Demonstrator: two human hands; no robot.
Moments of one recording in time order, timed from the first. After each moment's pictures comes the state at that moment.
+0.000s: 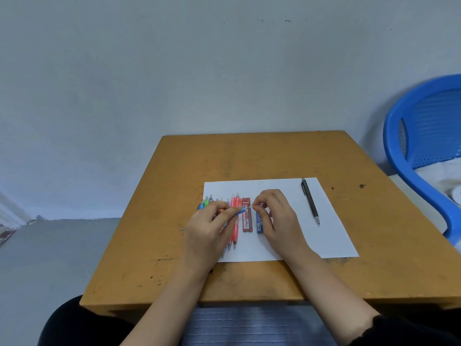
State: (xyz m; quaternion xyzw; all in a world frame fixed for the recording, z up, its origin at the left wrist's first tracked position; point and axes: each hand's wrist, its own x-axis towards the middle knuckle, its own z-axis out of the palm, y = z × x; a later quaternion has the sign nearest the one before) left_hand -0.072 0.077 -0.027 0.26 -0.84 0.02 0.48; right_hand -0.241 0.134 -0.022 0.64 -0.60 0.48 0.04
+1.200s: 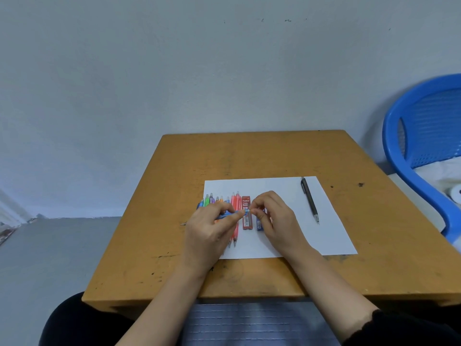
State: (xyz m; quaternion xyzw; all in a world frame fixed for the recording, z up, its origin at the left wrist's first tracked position) left_hand -0.070 0.076 -0.027 0.18 -0.84 0.06 0.50; right_hand -0.241 0.135 -0.023 0.66 -0.59 0.46 0.00
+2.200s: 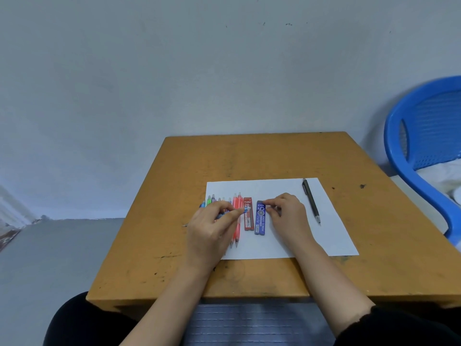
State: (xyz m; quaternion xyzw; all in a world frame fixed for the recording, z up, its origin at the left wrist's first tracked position) left_hand -0.071 0.079 -0.026 0.24 -0.84 0.04 0.49; right_hand -0.259 0.125 -0.023 0.54 -0.76 0.36 -0.06
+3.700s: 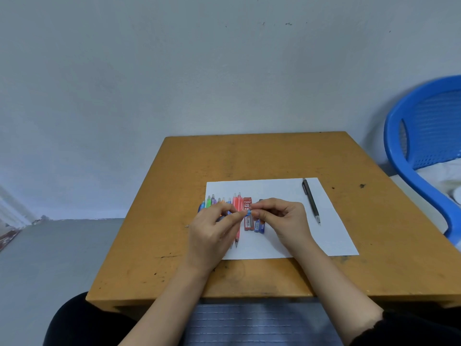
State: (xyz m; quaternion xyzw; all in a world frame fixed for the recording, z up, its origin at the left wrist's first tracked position) left_hand -0.071 0.080 -0.025 0.19 -0.84 0.03 0.51; right_hand -0.238 0.147 0.000 0.50 -0.52 0.62 -0.31
